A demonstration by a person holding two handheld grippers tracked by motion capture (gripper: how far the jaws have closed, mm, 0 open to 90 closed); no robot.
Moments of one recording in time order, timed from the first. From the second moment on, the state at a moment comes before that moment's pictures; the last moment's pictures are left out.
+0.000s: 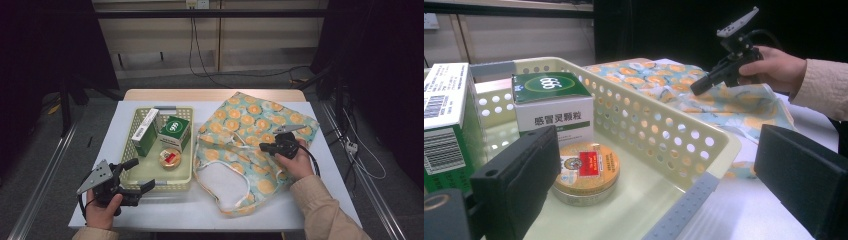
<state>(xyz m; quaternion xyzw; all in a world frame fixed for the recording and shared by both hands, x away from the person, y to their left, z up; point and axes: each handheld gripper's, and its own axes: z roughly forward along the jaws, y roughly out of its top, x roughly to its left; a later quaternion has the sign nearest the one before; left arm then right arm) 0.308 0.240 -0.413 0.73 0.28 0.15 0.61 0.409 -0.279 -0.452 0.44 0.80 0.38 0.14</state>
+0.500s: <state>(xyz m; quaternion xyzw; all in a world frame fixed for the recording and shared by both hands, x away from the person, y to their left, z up) 0.307 0.240 -0.412 0.73 0.28 0.15 0.61 0.392 -0.262 -0.426 0.41 0.80 0.39 0.18</state>
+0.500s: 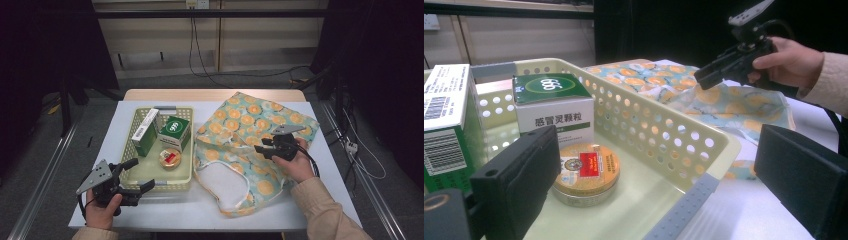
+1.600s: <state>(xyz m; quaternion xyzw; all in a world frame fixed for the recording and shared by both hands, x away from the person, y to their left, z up) 0.308 0.241 -0.412 0.73 0.28 0.15 0.61 0.400 -0.219 -0.461 0.37 0.84 0.36 0.16</state>
